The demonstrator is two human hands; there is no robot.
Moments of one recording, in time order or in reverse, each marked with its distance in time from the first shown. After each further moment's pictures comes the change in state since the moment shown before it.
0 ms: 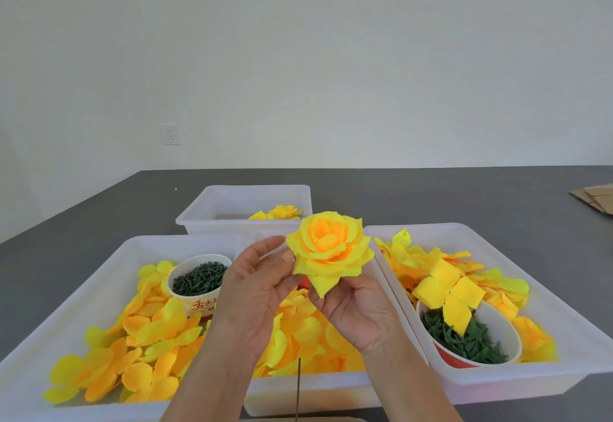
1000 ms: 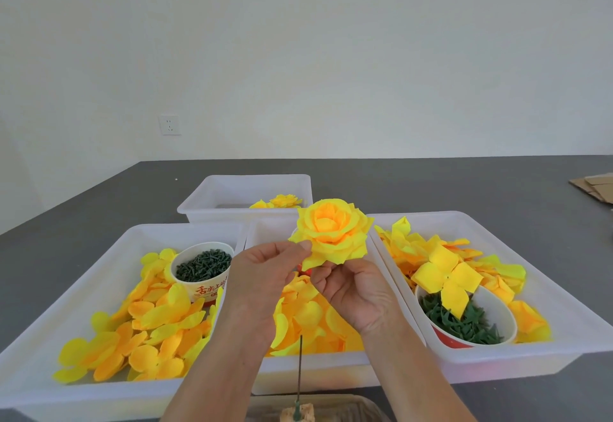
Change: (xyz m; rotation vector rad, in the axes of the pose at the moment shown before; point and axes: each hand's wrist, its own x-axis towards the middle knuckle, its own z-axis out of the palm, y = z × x) left_hand -0.018 0.005 0.015 0.300 0.121 -0.017; right_hand 0.000 0.001 0.002 0.120 0.040 0.011
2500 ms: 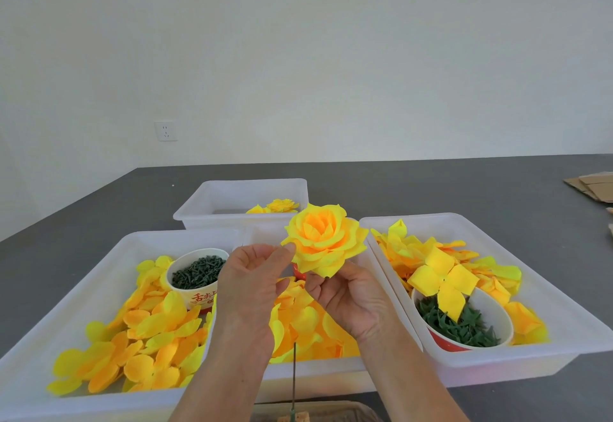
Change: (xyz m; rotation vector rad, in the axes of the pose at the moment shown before) left_hand -0.002 -0.001 0.002 -0.086 0.150 0.031; right_hand -0.003 0.001 0.002 -0.107 -0.092 0.001
